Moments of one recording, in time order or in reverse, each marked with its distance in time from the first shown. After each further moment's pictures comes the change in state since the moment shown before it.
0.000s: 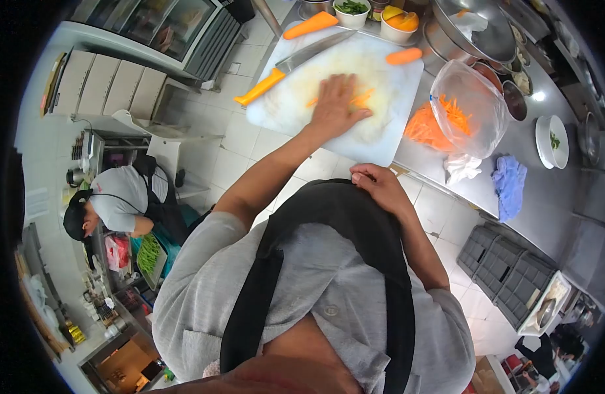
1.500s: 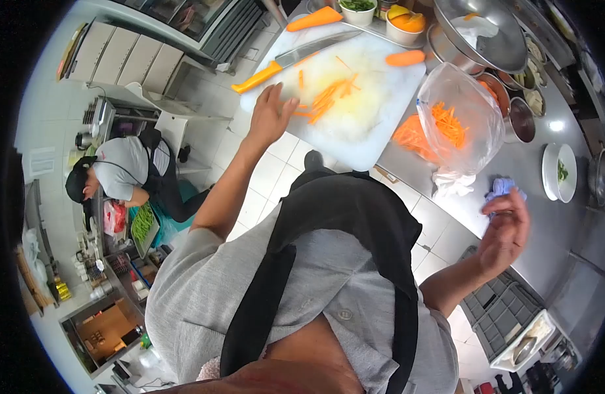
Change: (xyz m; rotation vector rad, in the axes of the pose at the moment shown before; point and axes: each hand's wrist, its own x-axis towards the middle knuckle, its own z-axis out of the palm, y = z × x) left_hand -0.053 -0.034 -0.071 -0.069 0.072 -0.372; right_hand -0.136 -0.051 -0.196 0.084 0.373 -0.965
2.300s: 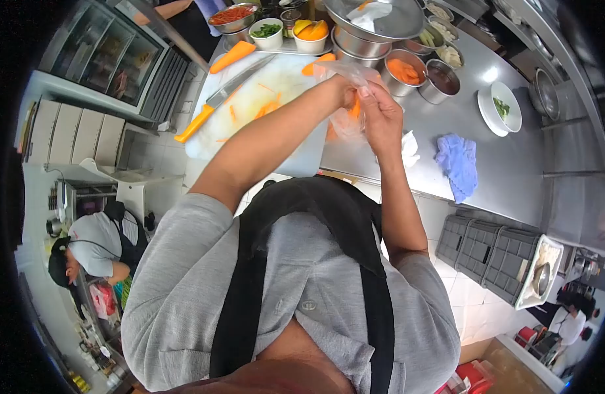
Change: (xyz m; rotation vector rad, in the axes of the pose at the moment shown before) left_hand 0.139 0.245 0.182 -1.336 -1.103 -0.536; right_hand 0.078 0.094 0.115 -0.116 0.393 0.210
